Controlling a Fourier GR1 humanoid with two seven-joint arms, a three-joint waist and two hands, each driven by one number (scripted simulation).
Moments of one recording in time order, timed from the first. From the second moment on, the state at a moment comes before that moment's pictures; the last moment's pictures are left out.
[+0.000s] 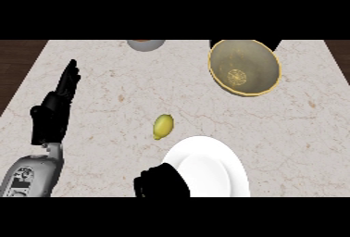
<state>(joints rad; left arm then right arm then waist) -0.24 0.25 -0.03 -1.57 -0.13 0.16 0.16 -0.36 0.00 1.00 -1.42 0.70 0.05 0.50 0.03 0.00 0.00</state>
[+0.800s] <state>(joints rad) -0.21 0.26 0.01 -1.60 -0.13 0.16 0.18 -0.41 -0.01 0.86 -1.83 0.80 -0.17 0.79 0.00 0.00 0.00</state>
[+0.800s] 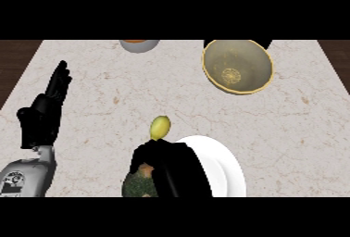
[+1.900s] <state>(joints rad) -0.22 0.23 0.02 -1.61 -0.15 0.13 0.17 -0.70 -0.19 0.12 -1.12 0.58 -0.34 0.11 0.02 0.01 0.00</state>
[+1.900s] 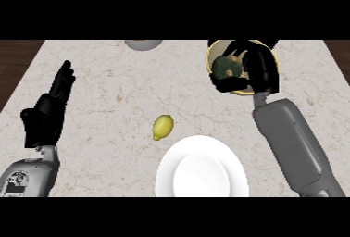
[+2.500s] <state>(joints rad) -0.25 0.22 0.01 -1.59 -0.15 0.12 0.16 -0.93 -0.27 -0.05 -0.52 0.64 -0.53 -0.14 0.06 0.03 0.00</state>
